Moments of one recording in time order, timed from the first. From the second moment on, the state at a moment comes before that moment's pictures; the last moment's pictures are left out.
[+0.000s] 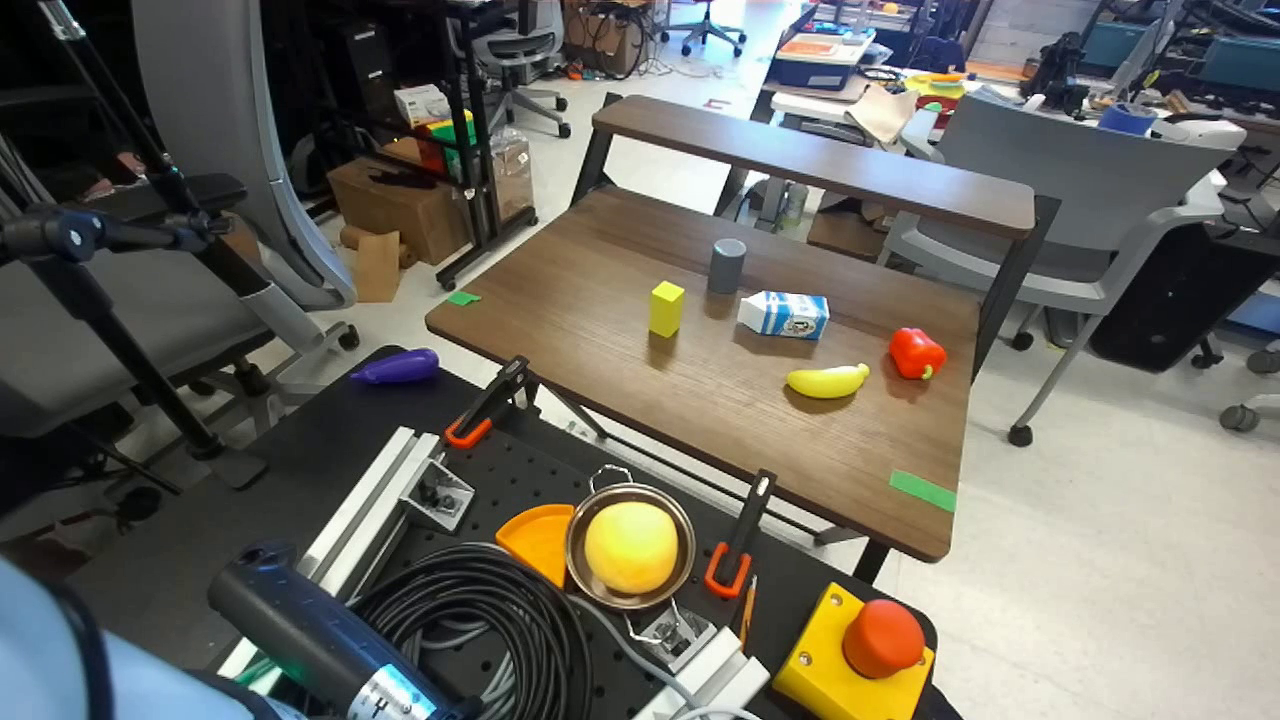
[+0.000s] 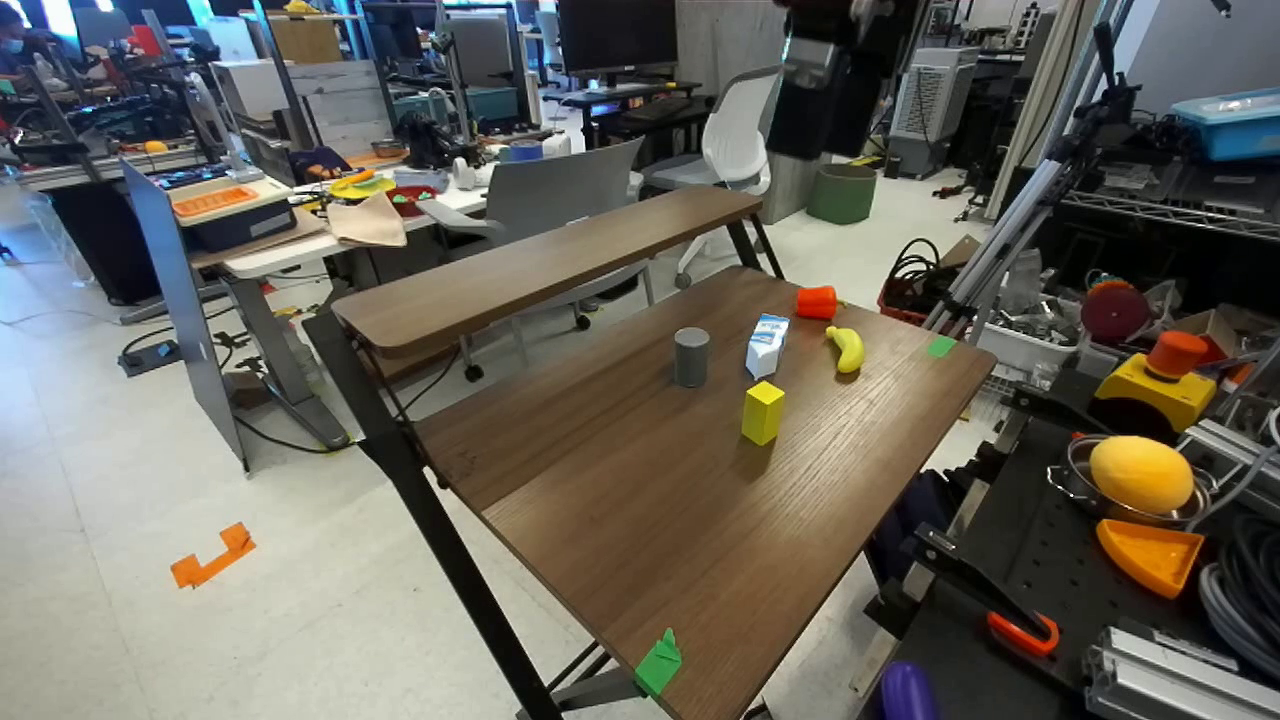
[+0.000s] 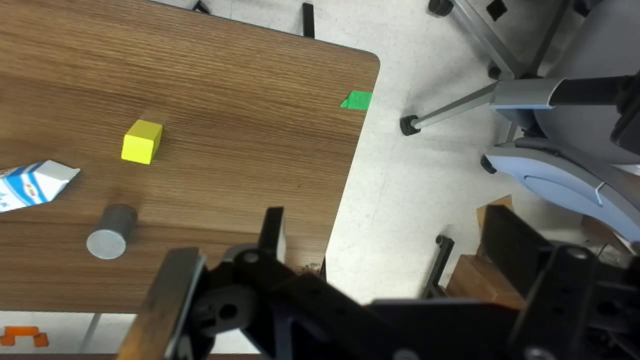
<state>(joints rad) 0.26 -0.22 0.15 -2.36 0.25 2.26 -0.03</state>
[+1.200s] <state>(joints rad) 0.15 -0.27 0.07 -2.47 0.27 2.38 -0.04</state>
